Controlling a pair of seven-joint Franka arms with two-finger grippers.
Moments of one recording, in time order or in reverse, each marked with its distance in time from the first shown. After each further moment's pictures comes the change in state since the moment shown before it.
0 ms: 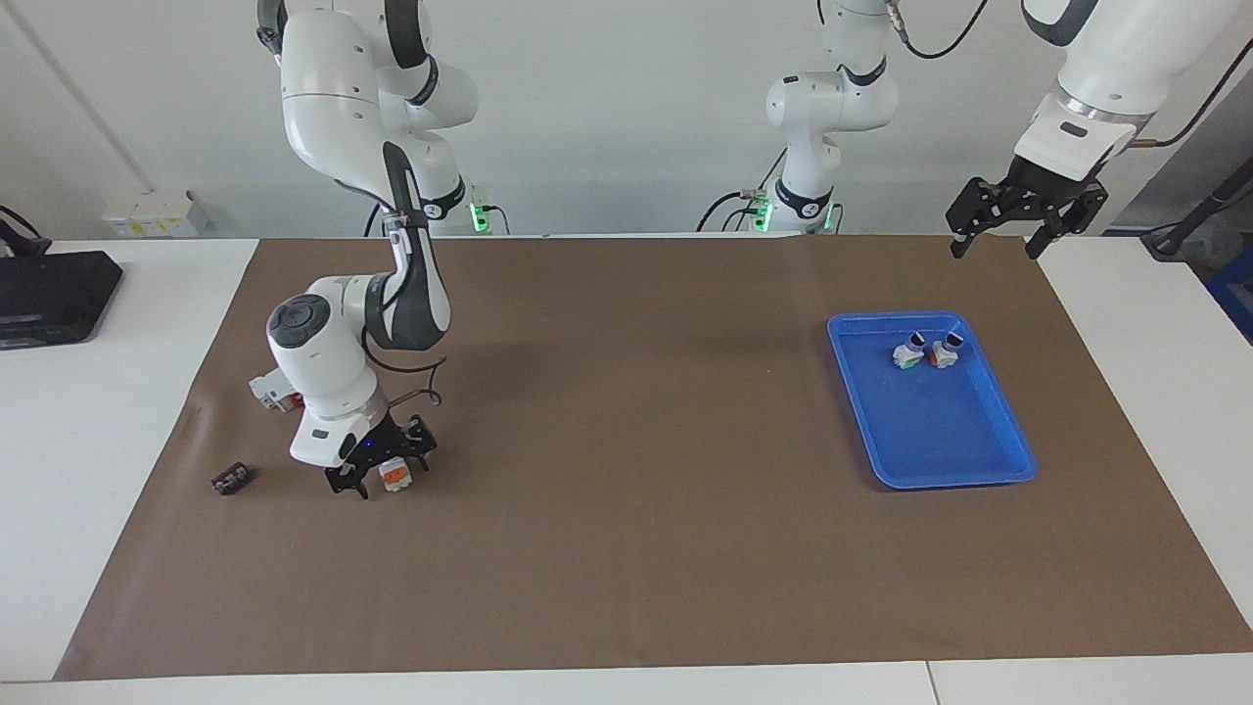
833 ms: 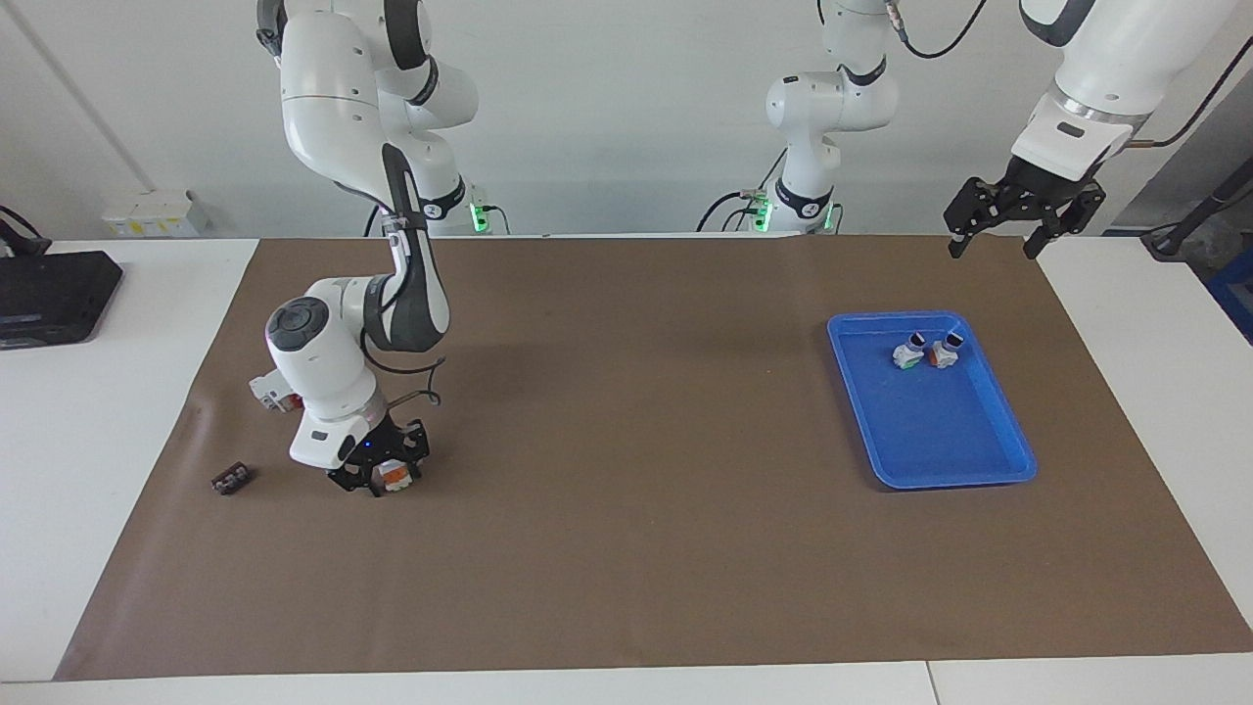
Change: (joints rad) left arm -0.001 -0.005 -0.002 -0.006 0.000 0.001 0.000; right arm 0.002 0.001 0.000 0.021 0.006 -0.043 0.126
